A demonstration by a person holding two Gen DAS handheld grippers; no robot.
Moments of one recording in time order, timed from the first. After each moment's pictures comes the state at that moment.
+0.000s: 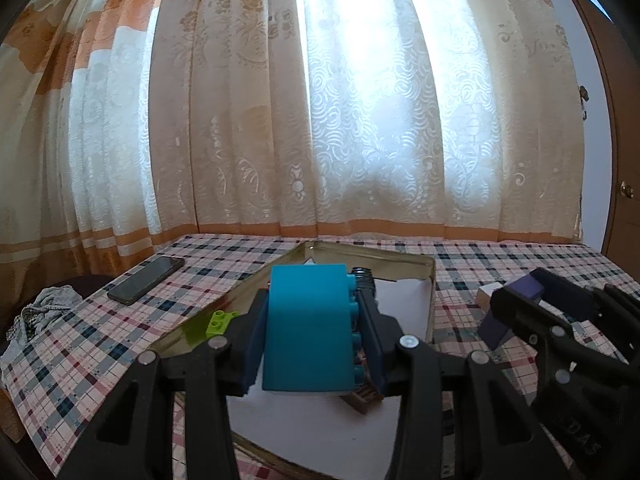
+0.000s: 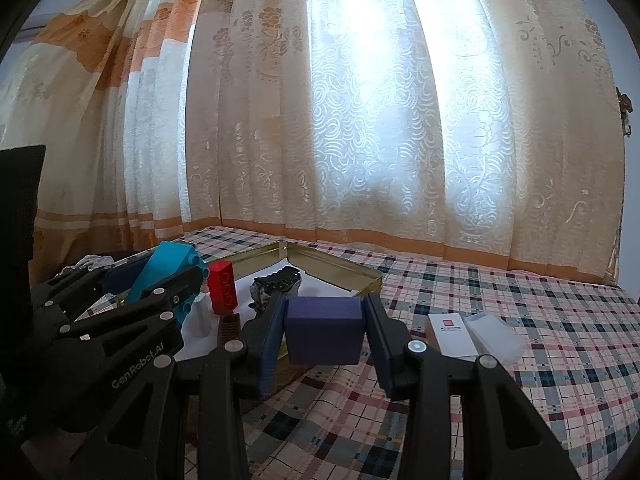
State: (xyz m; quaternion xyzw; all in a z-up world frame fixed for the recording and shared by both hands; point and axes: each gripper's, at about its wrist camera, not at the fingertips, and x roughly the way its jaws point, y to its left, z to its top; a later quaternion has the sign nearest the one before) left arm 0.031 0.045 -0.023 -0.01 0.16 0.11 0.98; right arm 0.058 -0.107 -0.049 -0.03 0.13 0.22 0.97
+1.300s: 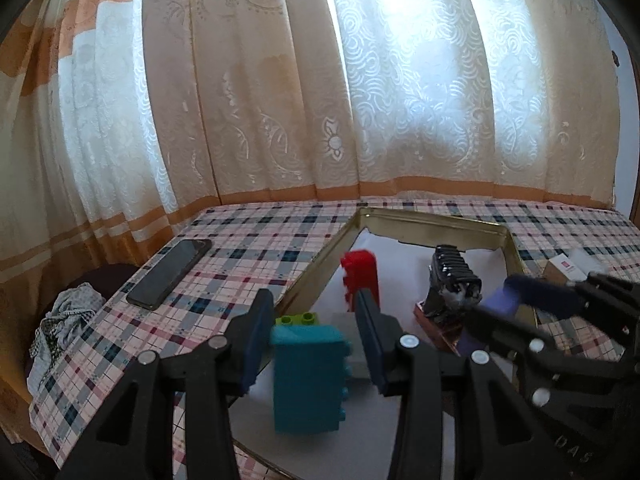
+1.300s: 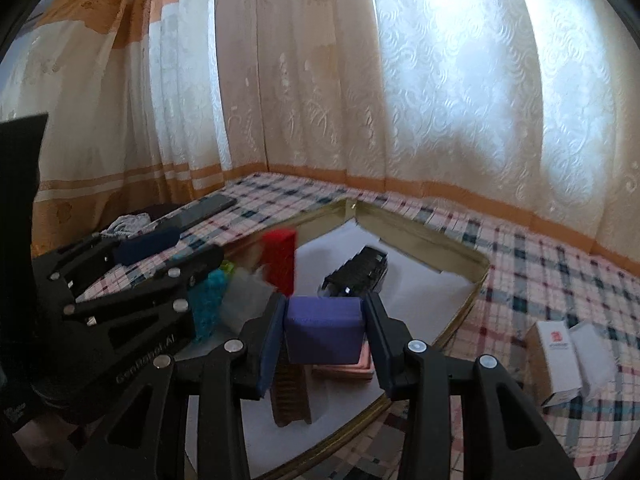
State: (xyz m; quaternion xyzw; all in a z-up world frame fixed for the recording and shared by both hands) left arm 0.085 0.104 -0.026 0.02 0.25 0.13 0.96; right arm 0.128 -0.024 -0.056 -0.05 0.26 0.31 0.91
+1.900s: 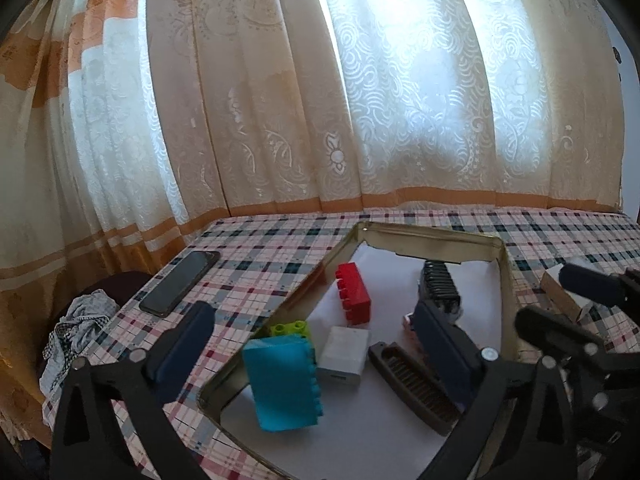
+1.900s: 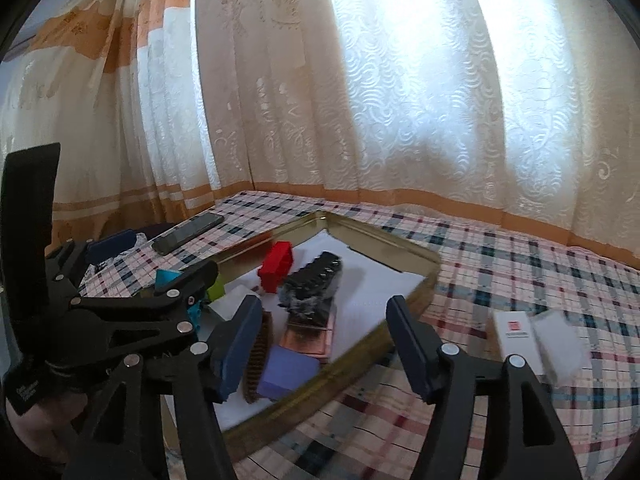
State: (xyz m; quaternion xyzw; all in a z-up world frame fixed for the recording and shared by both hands) left arm 0.079 0.080 -0.011 0.03 0.24 0.15 0.96; right arm 0.119 -0.078 -0.041 -0.02 0.24 0.29 0.93
